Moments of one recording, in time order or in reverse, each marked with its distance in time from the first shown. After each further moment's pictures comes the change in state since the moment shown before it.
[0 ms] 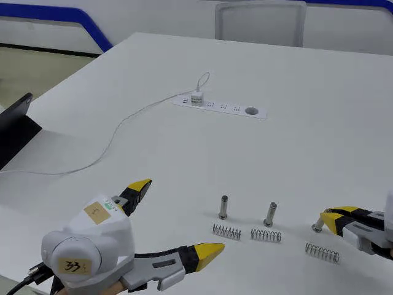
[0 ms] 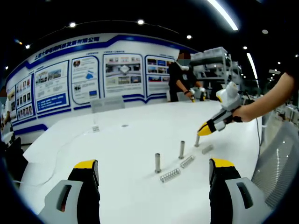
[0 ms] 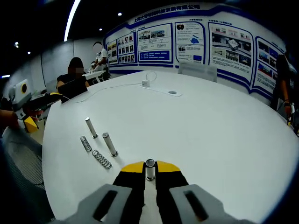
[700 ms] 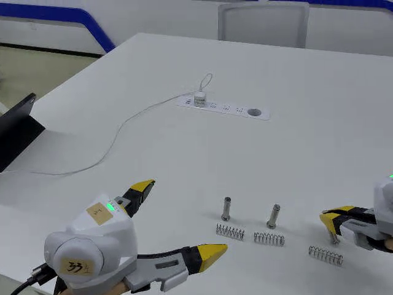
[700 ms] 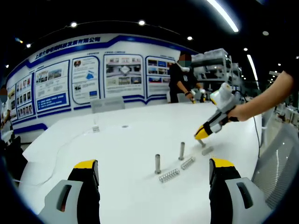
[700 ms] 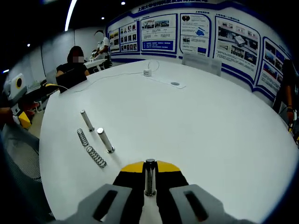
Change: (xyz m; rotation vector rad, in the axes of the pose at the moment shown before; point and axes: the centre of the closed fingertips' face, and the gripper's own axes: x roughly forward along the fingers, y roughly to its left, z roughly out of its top) left arm 0.000 0.001 0.002 -0.009 -0.010 -0.001; right arm 0.015 -0.001 -0.005 -0.039 0.104 0.007
